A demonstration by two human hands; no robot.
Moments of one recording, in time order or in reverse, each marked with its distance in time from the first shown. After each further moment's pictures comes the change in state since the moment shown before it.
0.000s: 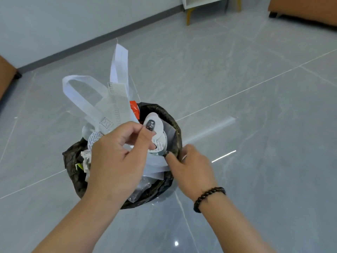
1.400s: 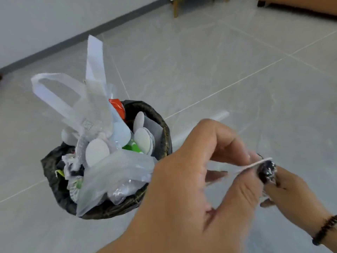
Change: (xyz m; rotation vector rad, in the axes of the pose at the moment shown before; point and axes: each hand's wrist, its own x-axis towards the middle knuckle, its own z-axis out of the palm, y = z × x) left_hand -0.044 0.067 0.059 -0.285 -0.613 0.235; right_hand -0.037 0.148 -0.134 -0.003 0.139 0.206
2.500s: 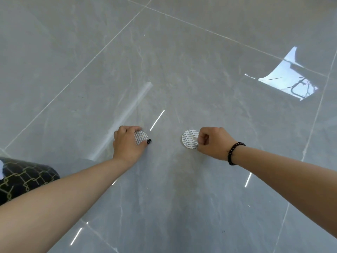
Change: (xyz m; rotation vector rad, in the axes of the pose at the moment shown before) left_hand 0.084 -0.222 0.233 0.573 -0.230 -0.265; right_hand 0.026 0.190 -0.093 -0.230 0.105 0.083
